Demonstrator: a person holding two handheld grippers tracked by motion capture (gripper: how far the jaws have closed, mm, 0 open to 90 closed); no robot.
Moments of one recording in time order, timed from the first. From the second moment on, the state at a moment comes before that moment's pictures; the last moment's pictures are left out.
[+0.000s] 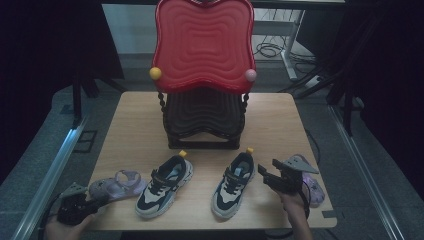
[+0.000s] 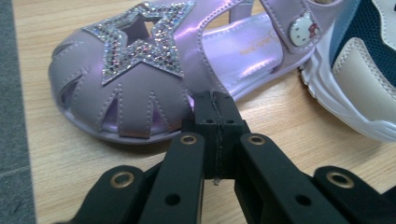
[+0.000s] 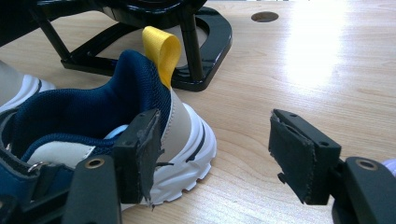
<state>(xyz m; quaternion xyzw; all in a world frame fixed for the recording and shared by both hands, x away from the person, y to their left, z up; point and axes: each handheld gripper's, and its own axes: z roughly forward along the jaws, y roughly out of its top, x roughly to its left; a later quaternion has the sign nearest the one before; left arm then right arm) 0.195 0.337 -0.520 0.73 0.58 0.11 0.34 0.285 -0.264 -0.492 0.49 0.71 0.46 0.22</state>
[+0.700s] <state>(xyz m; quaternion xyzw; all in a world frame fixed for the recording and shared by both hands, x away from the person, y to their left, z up) 0.200 0.359 -0.524 0.70 0.61 0.13 0.35 0.285 -0.261 -0.494 0.49 0.71 0.46 0.22</state>
